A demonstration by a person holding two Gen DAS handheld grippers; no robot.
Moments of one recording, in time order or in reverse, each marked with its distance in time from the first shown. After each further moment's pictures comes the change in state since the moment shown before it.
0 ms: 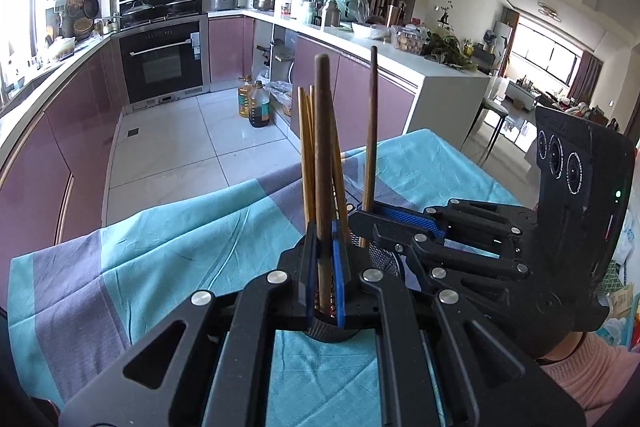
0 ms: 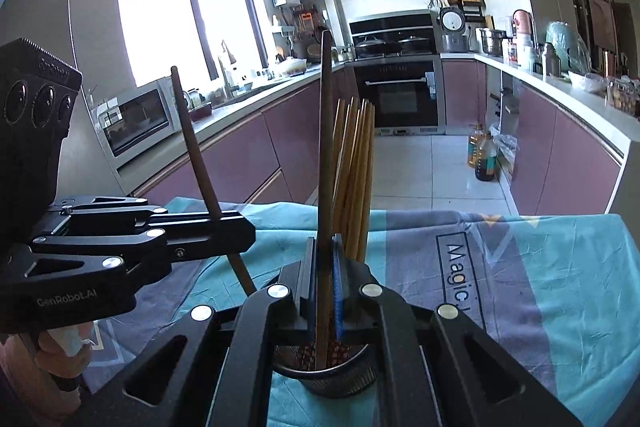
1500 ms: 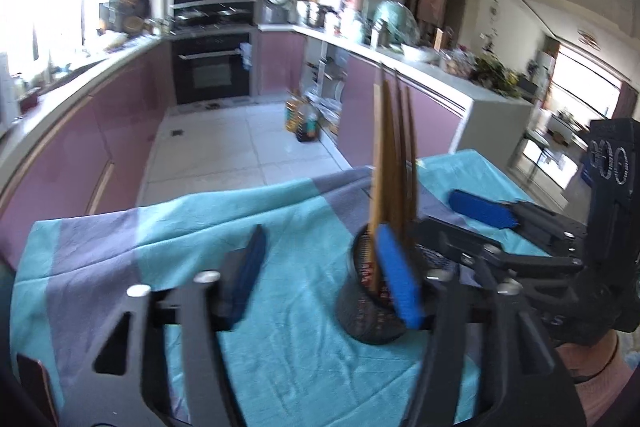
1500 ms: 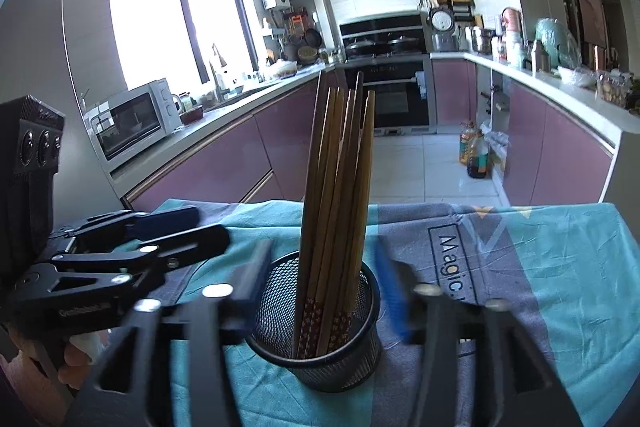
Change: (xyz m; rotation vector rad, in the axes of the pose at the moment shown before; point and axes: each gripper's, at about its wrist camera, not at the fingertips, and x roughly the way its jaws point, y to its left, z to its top) left arm 0.003 0.037 -0.029 -0.100 -0.119 0.185; right arm -0.009 -0.002 -0.011 0.009 -0.044 -0.038
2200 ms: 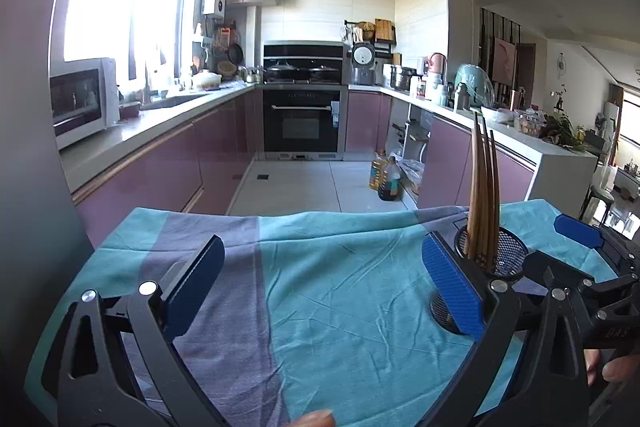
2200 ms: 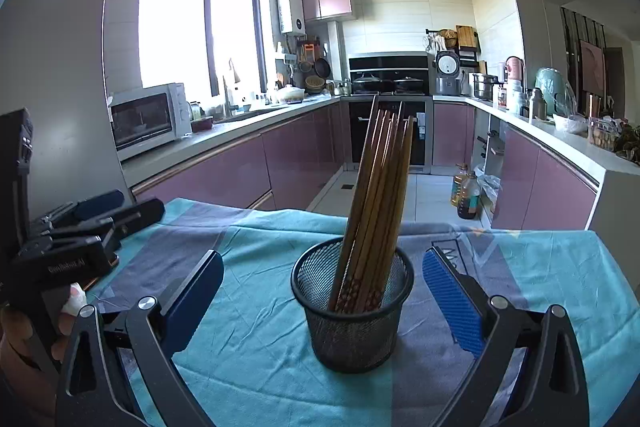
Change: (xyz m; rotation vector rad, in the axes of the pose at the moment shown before) left arm -0.092 0.046 -0.058 -0.085 -0.233 0.295; right arm -0.034 0.042 -0.031 -0.097 -0.115 -0.043
